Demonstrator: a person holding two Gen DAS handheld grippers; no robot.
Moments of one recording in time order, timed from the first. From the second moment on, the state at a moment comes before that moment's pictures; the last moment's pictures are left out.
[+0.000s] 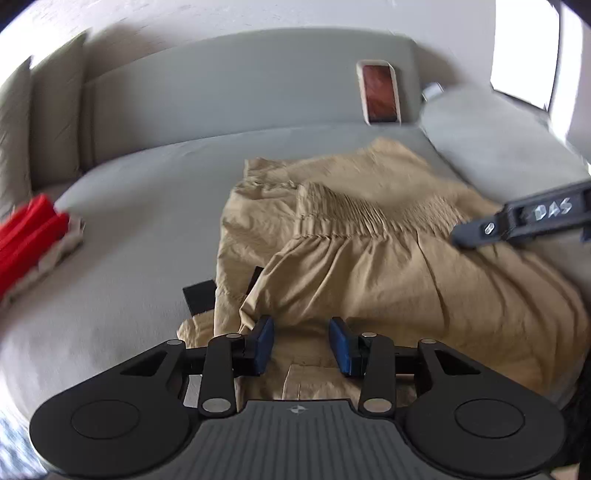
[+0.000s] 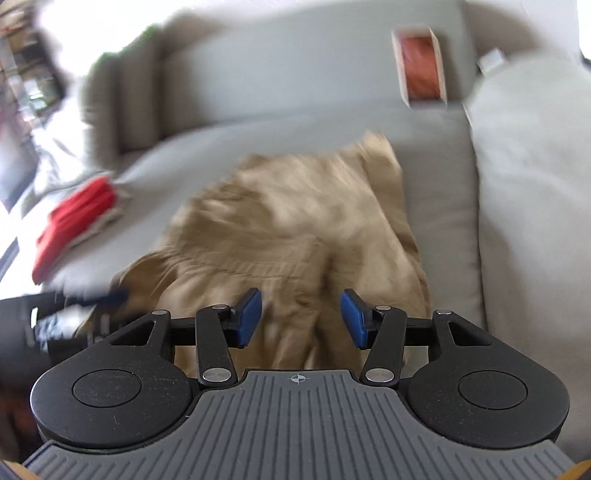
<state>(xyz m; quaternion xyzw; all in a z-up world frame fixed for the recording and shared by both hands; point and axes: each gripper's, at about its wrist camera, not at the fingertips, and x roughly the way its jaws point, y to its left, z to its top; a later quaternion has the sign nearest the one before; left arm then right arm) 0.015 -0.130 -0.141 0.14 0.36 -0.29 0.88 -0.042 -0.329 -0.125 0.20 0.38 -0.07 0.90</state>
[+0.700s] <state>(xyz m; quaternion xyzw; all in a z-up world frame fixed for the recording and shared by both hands) -0.030 -0.082 -0.073 0.02 0.36 -0.25 0.90 -0.086 -0.303 -0.089 0.16 0.32 -0.10 0.93</state>
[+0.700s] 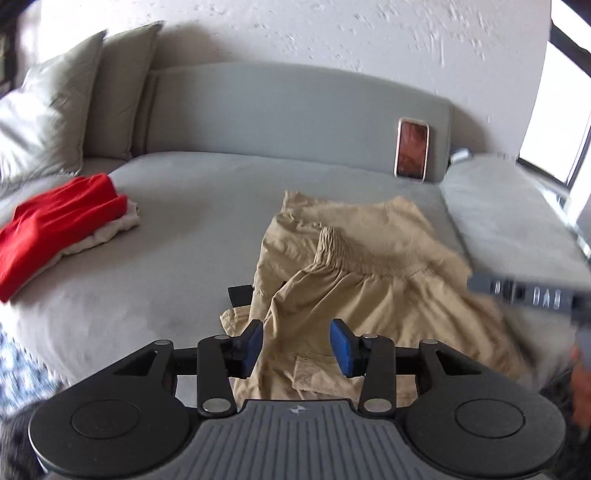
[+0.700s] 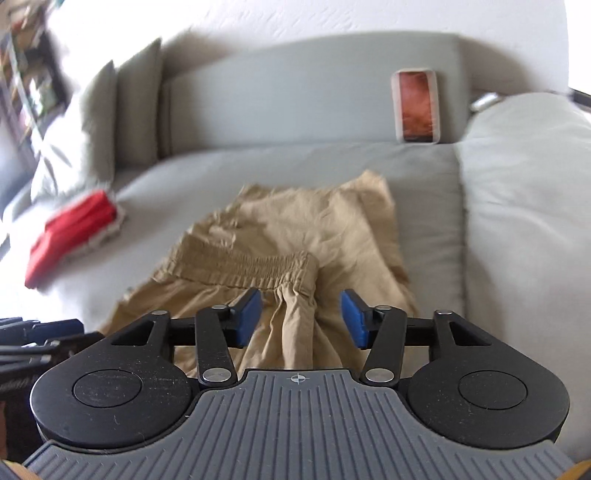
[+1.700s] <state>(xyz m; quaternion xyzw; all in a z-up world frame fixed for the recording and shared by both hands) -0.036 -0.035 -0.006 -0.01 0.34 -0.25 0.91 -0.172 -0.313 -0.011 0.23 0.28 -0.14 0.92</state>
